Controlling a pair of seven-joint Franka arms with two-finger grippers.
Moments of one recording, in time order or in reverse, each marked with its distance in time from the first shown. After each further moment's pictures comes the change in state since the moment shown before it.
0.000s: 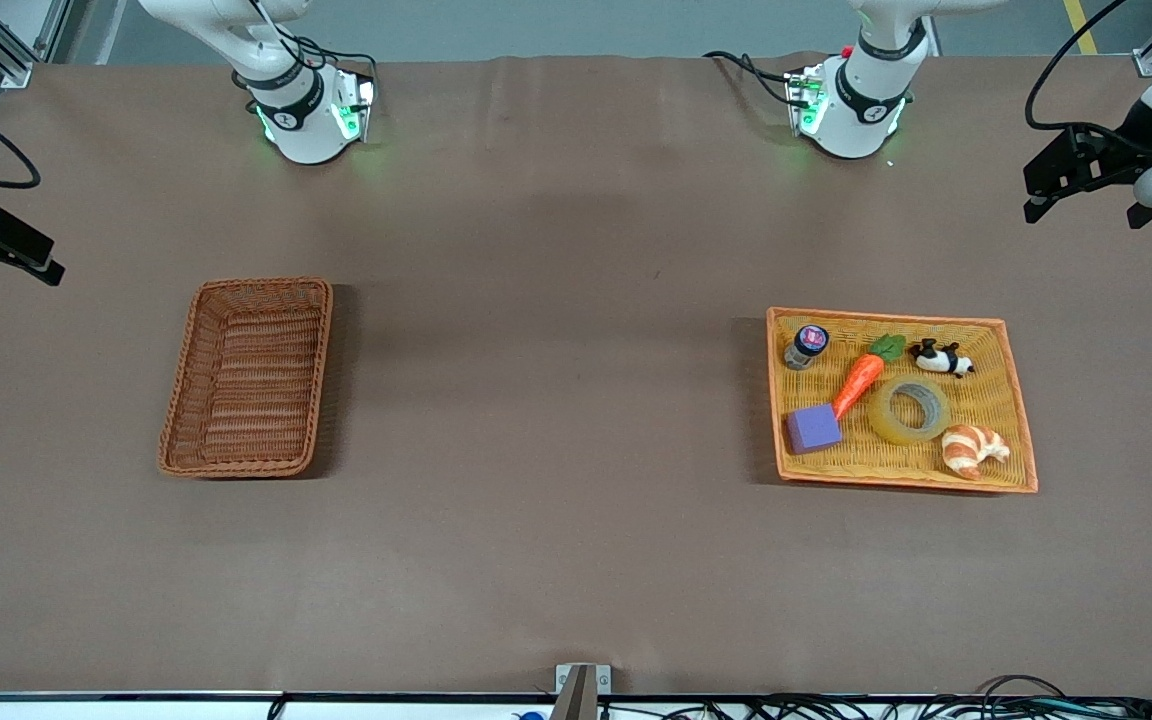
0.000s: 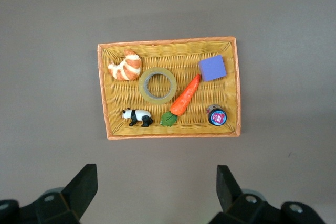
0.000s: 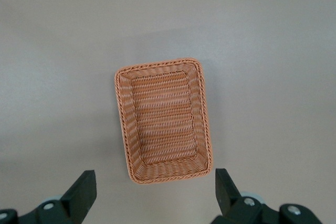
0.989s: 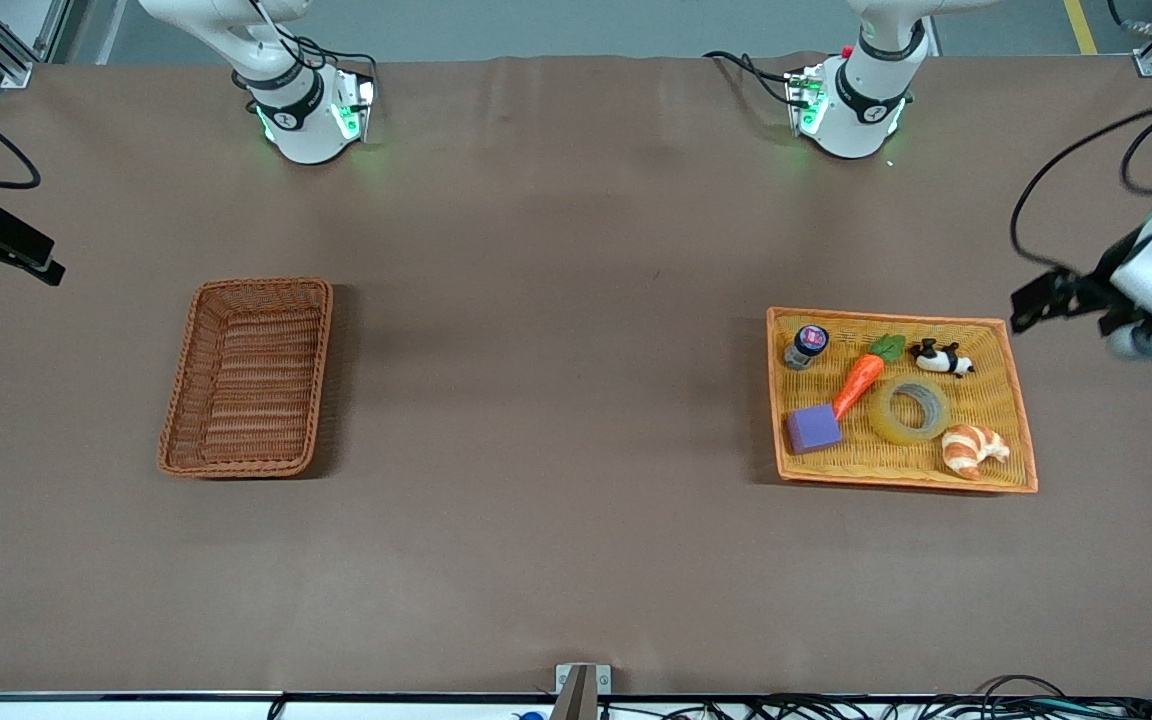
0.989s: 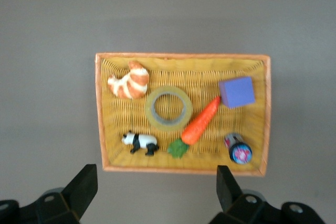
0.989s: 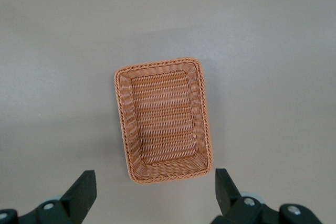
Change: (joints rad) left arm 0.082 0.196 0.003 -0.126 0.001 0.296 0.004; right arm 0.000 0.000 0.000 -0.001 0.000 -0.001 0.000
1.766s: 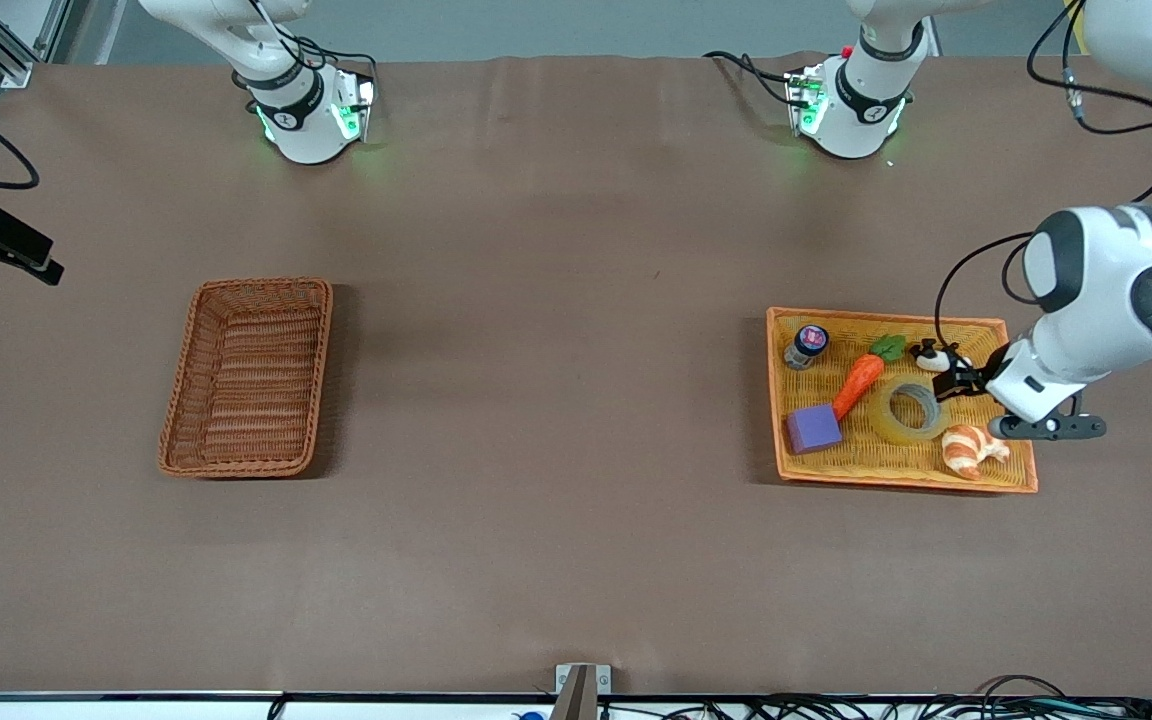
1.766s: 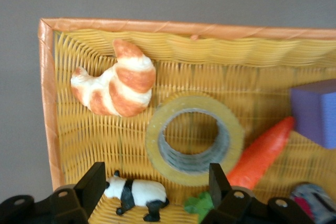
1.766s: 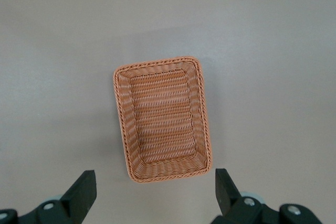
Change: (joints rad) left arm 0.074 0.241 0.001 -0.296 0.064 0.465 -0.002; right arm -0.003 0.000 -0.001 -0.001 0.000 -0.003 0.000
